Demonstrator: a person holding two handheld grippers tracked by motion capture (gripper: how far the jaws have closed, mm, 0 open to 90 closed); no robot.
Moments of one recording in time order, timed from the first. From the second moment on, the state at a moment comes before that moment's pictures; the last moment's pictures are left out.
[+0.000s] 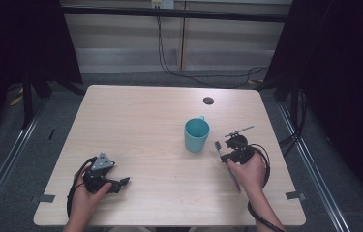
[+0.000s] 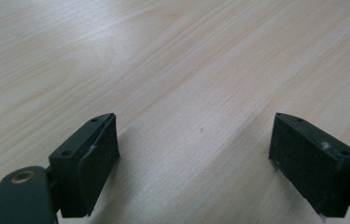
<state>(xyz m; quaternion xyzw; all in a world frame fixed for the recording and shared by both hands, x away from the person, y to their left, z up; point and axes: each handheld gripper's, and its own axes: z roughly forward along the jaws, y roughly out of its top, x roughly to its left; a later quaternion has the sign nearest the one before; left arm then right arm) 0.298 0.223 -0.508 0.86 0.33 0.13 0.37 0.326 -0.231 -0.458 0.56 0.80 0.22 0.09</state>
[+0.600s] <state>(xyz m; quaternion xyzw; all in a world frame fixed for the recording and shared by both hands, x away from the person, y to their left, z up) 0.298 0.223 -0.508 0.86 0.33 0.13 0.37 0.319 -0.253 -0.431 0.57 0.77 0.29 0.10</state>
